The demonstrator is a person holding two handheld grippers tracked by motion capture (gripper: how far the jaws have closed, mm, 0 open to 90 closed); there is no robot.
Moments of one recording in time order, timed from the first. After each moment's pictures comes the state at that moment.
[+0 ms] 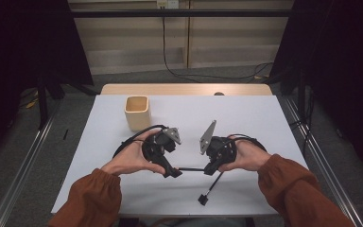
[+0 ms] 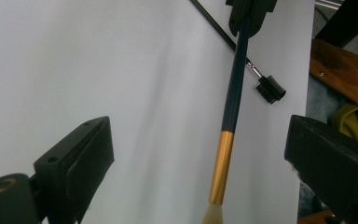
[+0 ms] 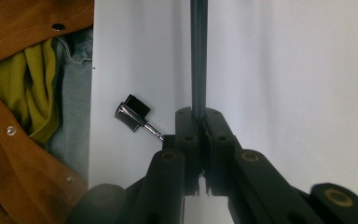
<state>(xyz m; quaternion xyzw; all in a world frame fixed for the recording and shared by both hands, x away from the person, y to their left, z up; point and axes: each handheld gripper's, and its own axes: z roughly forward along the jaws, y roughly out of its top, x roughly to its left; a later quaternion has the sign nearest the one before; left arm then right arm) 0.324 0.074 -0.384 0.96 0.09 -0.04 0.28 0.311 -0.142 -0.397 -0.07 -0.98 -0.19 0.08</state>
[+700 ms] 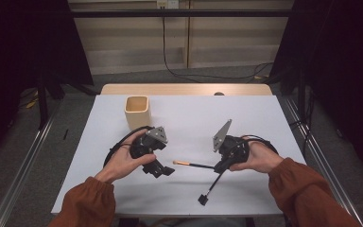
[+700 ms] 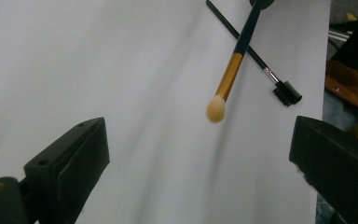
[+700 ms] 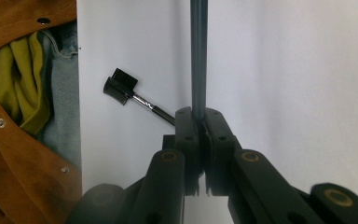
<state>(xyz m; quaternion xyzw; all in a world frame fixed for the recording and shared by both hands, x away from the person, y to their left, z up) 0.322 0.108 -0.391 0.93 0.13 -0.02 0.34 0.308 -0.177 -0.402 -0.10 -0.97 -0.21 0.07</state>
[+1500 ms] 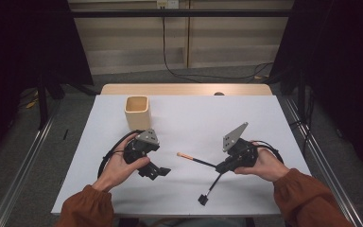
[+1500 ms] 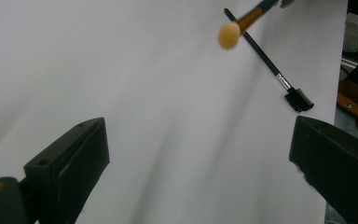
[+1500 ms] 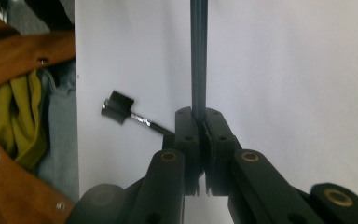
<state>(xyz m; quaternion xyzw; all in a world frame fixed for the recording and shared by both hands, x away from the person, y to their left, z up) 0.314 0.126 -0.399 0.92 0.17 0.01 0.36 0.295 -0.200 -0.409 -0.15 -0.94 -0.31 0.04</state>
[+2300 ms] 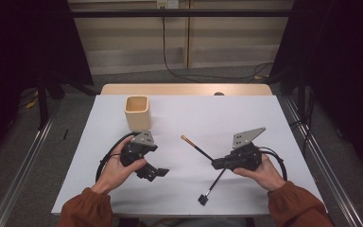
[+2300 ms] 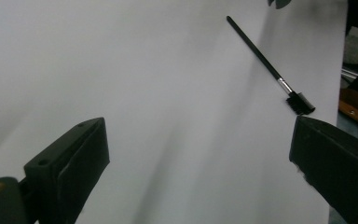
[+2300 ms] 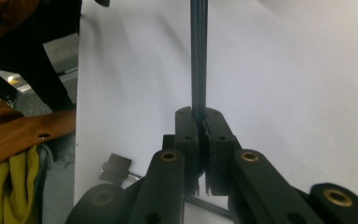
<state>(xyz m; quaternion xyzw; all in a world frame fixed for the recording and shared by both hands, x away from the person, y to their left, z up) 0.310 0.133 -0.403 0.91 0.18 0.01 0.38 0.284 -0.215 -0.425 -0.21 -0.86 -0.46 0.01</state>
